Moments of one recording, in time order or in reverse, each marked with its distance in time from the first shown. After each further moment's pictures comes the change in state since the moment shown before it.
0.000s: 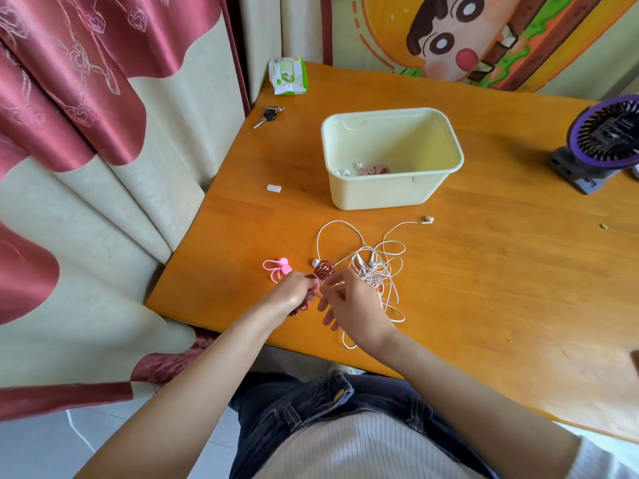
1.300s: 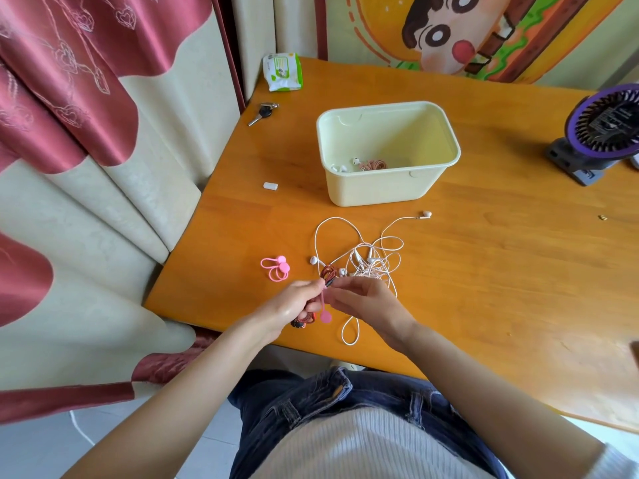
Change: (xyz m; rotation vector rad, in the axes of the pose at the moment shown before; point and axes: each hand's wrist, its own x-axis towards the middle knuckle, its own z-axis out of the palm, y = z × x) left_hand -0.037 0.000 -0.001 0.028 -0.214 0.151; right_hand 0.003 0.022 -0.022 0.540 -0.109 0.202
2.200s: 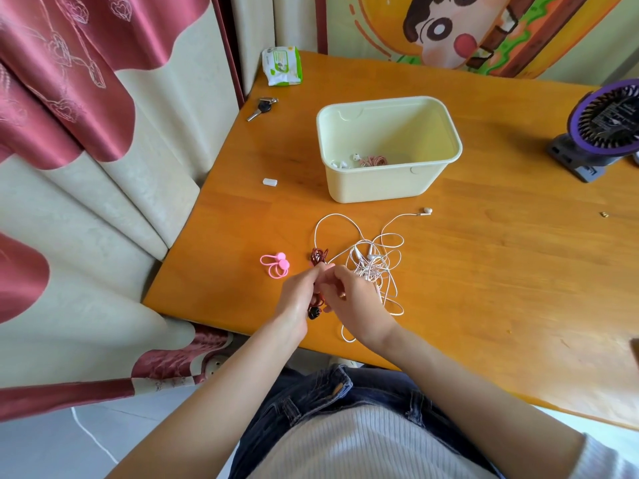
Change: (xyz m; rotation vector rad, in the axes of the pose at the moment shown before) left_hand 0.019 0.007 0.029 -0.564 0.457 -0.218; right_hand -0.001 0.000 0.025 -0.709 0.121 -0.372
